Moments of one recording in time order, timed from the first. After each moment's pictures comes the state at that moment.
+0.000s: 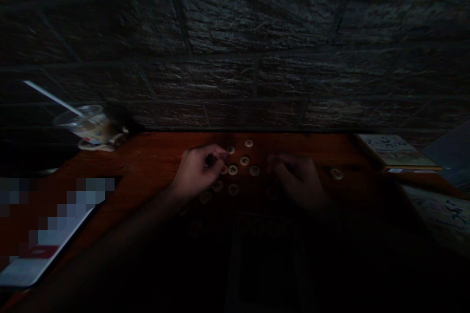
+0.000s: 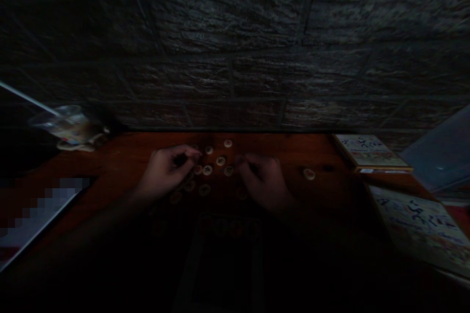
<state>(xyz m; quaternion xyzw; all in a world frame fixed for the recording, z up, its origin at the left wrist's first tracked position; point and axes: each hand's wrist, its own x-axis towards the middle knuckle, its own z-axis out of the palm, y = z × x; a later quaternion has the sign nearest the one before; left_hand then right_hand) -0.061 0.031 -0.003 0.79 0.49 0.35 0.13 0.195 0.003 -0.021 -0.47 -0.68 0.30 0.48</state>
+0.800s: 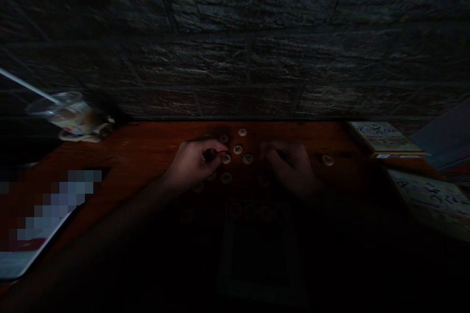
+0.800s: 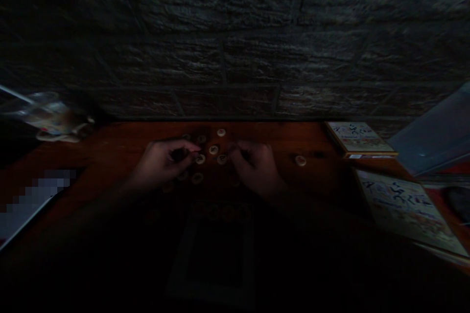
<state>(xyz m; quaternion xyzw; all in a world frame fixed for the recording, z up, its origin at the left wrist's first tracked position) -0.057 0.027 -0.007 0.81 0.47 0.31 0.16 0.194 0.005 -0.021 -0.47 -0.68 0.29 0.48</state>
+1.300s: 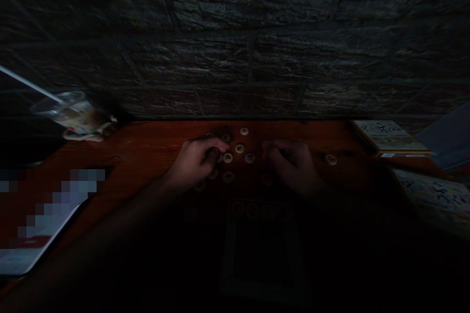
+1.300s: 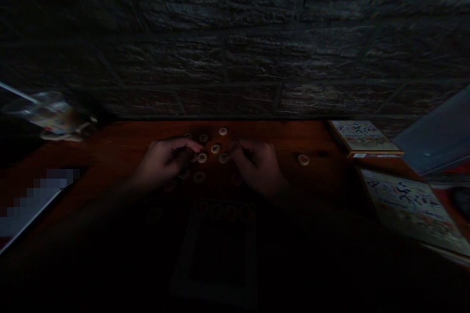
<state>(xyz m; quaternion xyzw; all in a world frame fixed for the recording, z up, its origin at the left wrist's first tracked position) -0.058 0.029 -0.005 0.81 0.47 0.31 0.18 0.194 0.004 -0.020 -0.47 -0.68 0.29 0.48</state>
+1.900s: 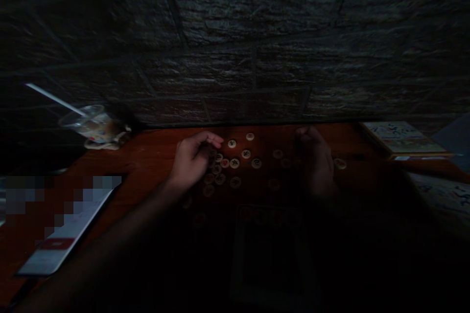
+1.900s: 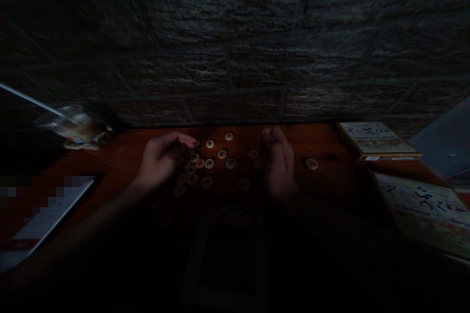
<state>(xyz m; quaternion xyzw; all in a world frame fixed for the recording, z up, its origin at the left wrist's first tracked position) -0.070 0.038 0.000 0.73 0.48 0.44 0.19 0.197 0.008 -0.015 -0.44 -0.52 0.33 0.65</state>
